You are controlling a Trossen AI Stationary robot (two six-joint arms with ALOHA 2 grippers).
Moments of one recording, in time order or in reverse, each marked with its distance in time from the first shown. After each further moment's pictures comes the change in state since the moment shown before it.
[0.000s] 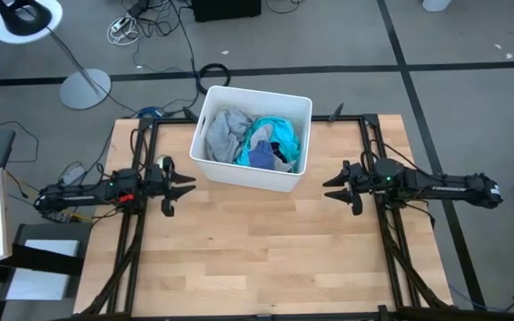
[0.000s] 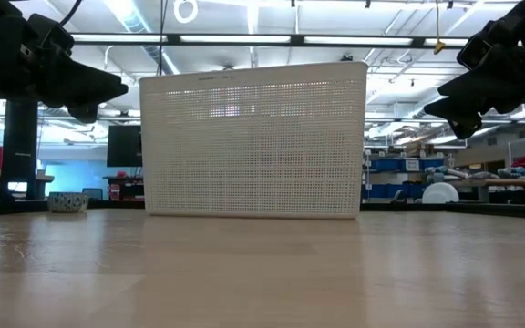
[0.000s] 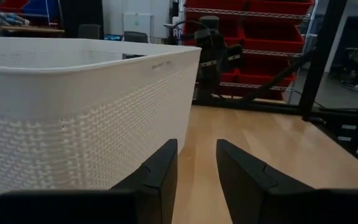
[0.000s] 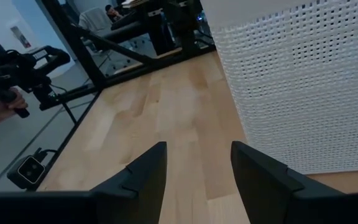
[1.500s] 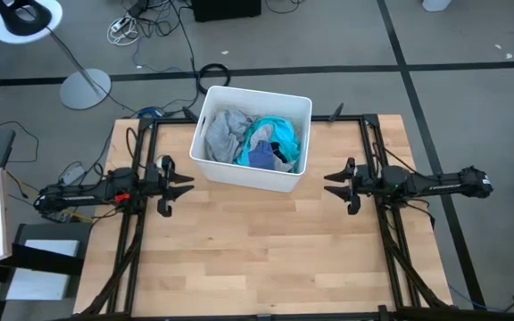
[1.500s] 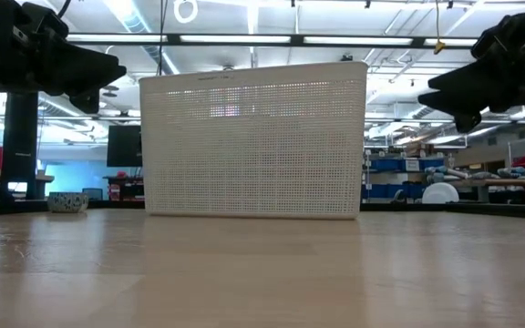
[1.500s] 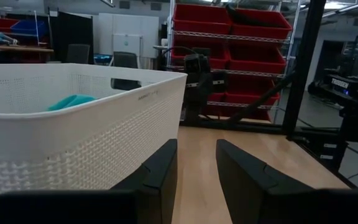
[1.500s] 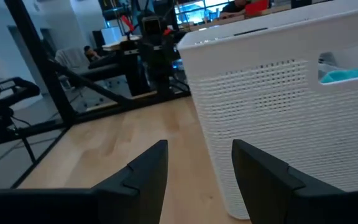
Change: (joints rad) left arm 0.000 0.000 0.000 0.100 0.046 -0.002; right arm 0.176 -0.107 -0.101 0.178 0.345 -0.073
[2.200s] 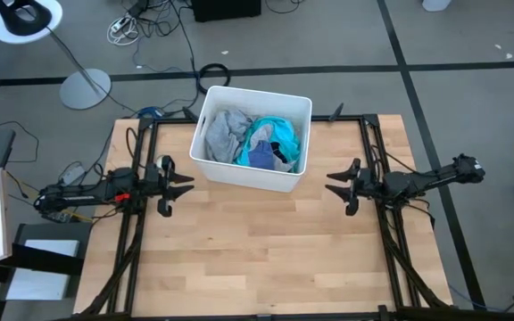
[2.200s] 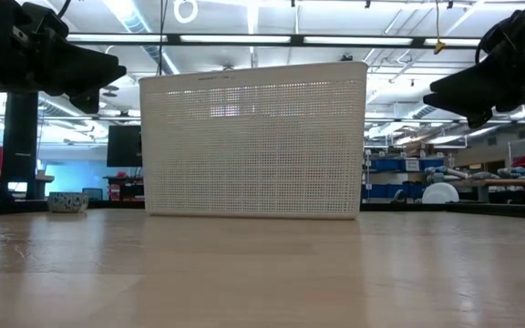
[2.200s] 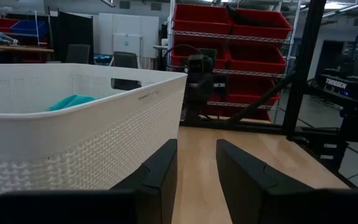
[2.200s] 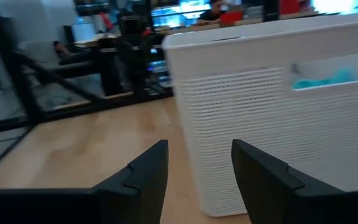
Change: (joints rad) left arm 0.000 0.000 0.000 0.000 0.000 0.000; right arm 0.220 -0.009 -0.003 -0.014 0.345 -0.069
